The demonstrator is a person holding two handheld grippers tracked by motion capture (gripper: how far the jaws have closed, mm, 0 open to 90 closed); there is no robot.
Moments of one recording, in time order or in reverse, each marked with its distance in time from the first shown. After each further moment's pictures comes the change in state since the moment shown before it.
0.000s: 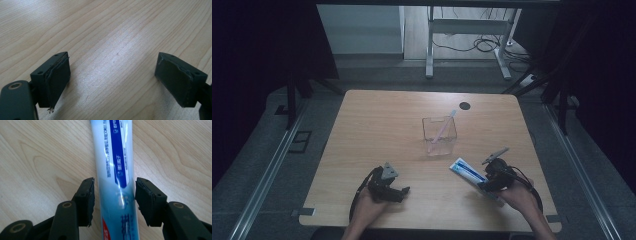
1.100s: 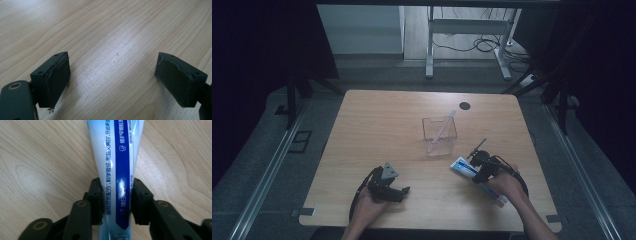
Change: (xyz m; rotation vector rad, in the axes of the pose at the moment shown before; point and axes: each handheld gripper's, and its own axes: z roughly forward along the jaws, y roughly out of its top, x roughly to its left) left arm 0.000 0.000 0.000 0.001 0.000 -0.003; right arm 0.001 0.043 0.025 0.190 -0.020 -0.067
